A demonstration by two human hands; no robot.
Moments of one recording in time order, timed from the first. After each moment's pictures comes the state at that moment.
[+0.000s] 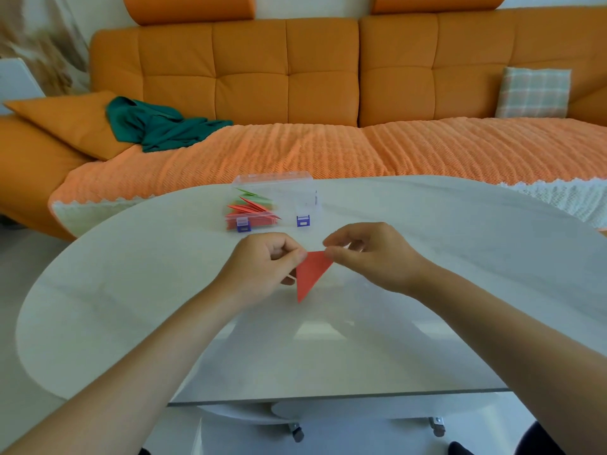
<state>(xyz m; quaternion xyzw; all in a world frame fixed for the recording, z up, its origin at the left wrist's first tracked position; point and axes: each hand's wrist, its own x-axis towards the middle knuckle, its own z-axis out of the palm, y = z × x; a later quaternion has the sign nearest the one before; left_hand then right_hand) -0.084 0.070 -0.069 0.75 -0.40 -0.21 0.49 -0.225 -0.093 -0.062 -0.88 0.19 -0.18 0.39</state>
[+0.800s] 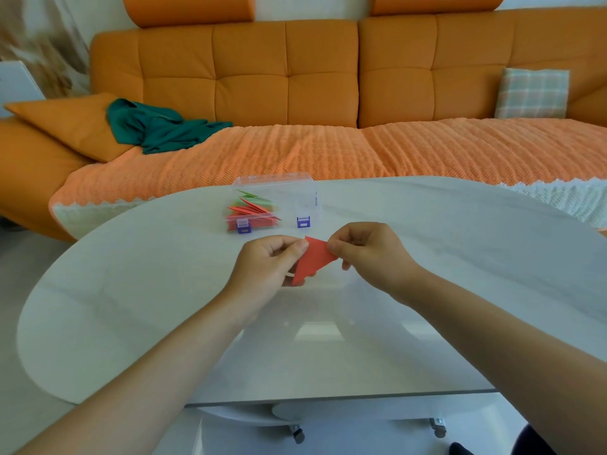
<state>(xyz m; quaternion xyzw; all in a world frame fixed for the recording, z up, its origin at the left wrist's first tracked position) -0.098 0.063 -0.073 0.70 -0.29 -0.24 0.60 -0.218 -0.080 -0.064 -0.81 0.24 -0.21 0.49</state>
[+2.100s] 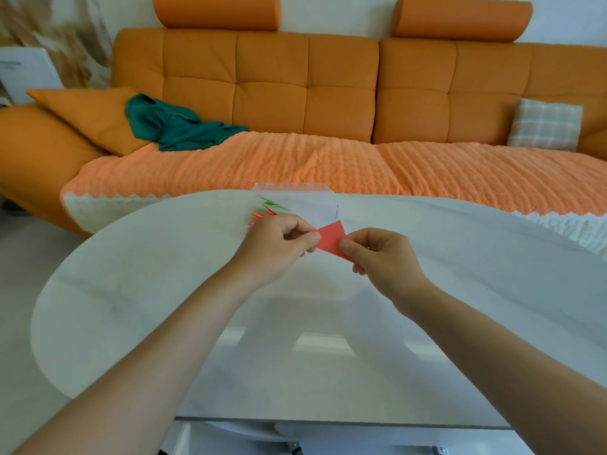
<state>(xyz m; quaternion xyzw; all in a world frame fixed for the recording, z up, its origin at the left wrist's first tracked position) -0.044 0.062 -0.054 0.74 -0.43 -0.13 0.50 -0.190 -0.071 -0.065 -0.76 0.28 -0.27 0.52</state>
